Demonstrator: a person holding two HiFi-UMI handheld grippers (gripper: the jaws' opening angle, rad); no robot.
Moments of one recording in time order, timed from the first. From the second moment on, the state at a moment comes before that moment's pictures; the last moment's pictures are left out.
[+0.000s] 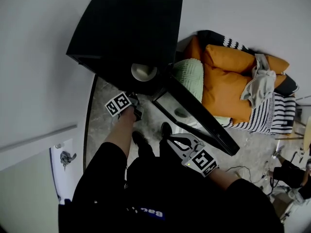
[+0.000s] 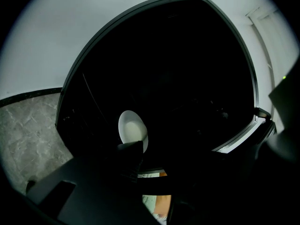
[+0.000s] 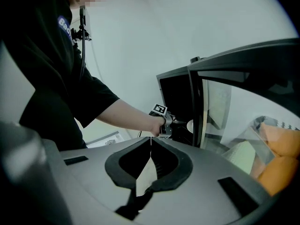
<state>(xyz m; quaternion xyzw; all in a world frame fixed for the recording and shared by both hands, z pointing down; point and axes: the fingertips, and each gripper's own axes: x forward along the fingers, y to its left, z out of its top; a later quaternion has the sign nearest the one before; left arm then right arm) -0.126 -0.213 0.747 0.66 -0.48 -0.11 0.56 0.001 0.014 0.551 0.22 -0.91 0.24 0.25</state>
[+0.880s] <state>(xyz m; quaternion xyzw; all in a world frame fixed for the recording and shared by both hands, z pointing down) -0.113 -0.239 0.821 0.57 -0.50 -0.15 0.63 0.008 0.017 0.576 0.19 -0.90 0.25 0.30</state>
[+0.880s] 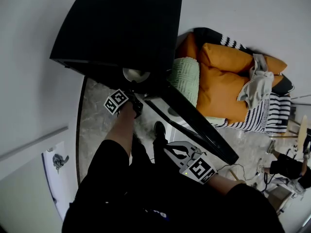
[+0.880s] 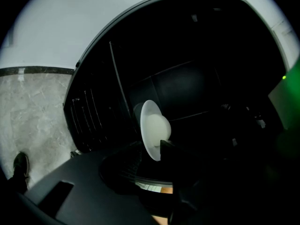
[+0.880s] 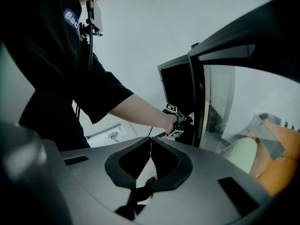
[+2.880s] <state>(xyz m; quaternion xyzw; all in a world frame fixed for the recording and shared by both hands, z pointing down) -0.114 -0.230 0.840 0.49 -0.48 -0.19 0.71 0.011 0.021 0.596 0.19 -0.88 0.31 0.30</state>
